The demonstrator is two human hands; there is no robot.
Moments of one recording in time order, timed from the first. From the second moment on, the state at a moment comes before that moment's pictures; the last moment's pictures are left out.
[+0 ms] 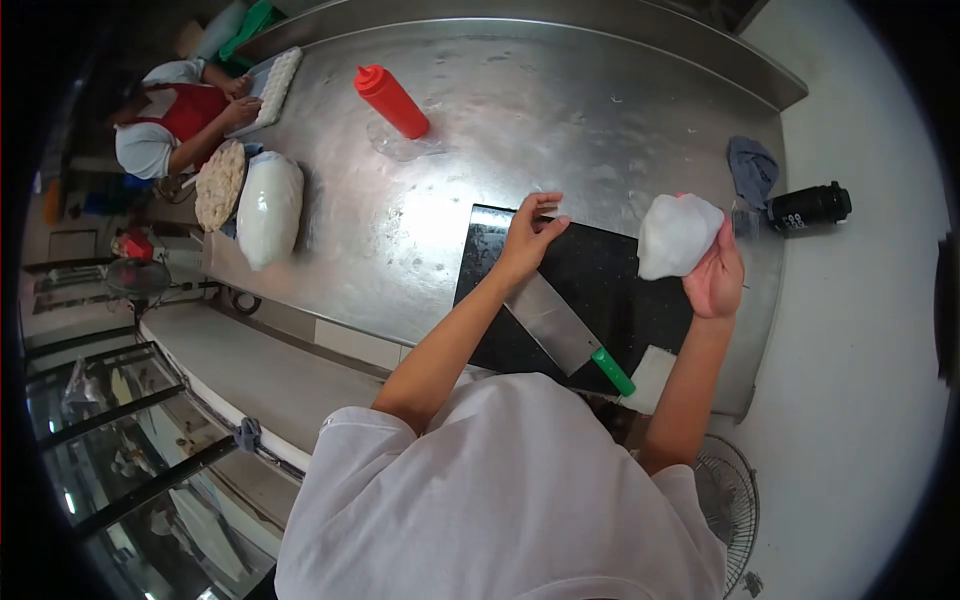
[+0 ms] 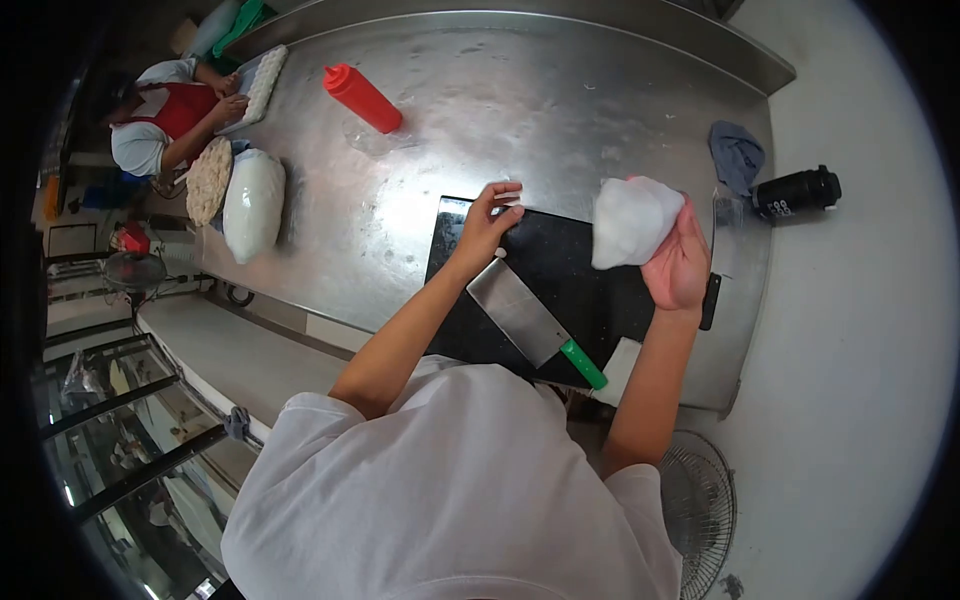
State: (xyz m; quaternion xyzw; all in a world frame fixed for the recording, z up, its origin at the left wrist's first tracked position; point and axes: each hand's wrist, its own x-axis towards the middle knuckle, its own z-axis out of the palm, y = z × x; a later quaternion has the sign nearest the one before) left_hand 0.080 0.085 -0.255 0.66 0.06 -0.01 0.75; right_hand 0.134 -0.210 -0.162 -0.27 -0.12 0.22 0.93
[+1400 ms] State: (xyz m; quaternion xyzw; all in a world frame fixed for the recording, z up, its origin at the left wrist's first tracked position) left_hand -0.152 0.570 -0.252 0.44 0.44 0.12 0.77; right_hand 0.262 0.514 -0.284 -0.77 -0.12 0.14 0.61
